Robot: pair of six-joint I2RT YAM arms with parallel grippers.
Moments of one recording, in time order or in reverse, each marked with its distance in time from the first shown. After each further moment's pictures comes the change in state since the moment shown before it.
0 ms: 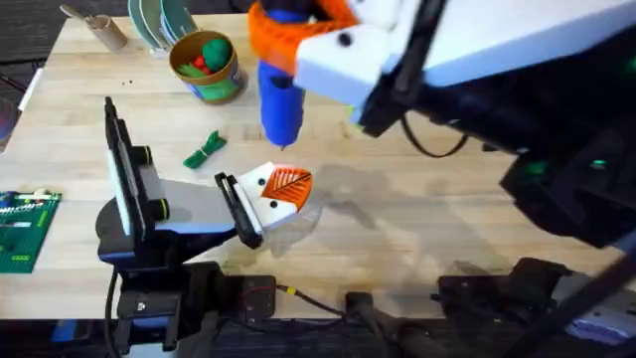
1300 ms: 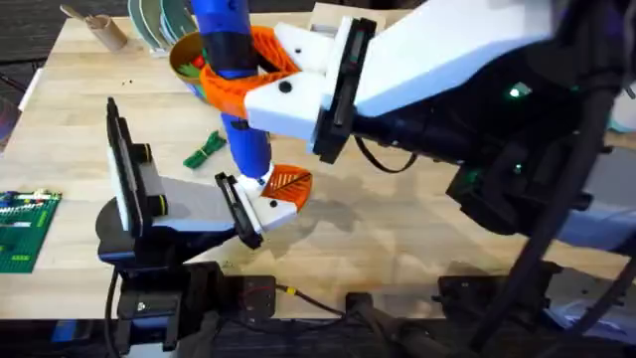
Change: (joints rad) left arm 0.000 0.000 0.000 0.000 0.000 -0.034; right arm 0.095 0.146 -0.001 0.096 -0.007 0.051
